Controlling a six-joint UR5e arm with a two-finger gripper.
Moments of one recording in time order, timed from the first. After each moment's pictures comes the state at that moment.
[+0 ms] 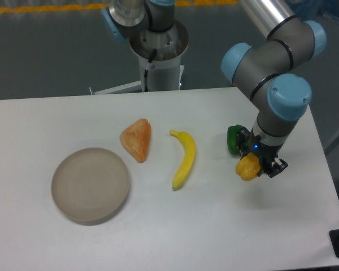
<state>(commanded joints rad) 2.35 -2.01 -1.34 -1.33 1.54 1.43</state>
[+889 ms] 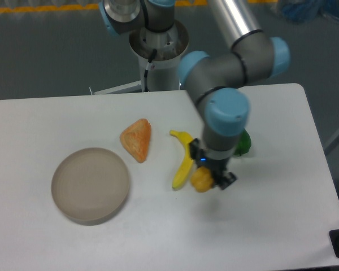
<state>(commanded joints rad) 1.98 -1.99 -1.37 -1.33 1.53 1.09</state>
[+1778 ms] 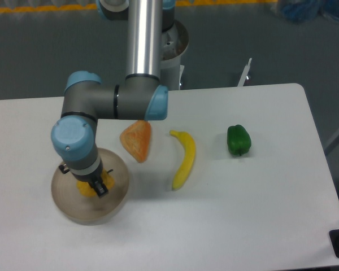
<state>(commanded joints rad) 1.70 -2.12 -1.40 -1.21 1.53 0.89</state>
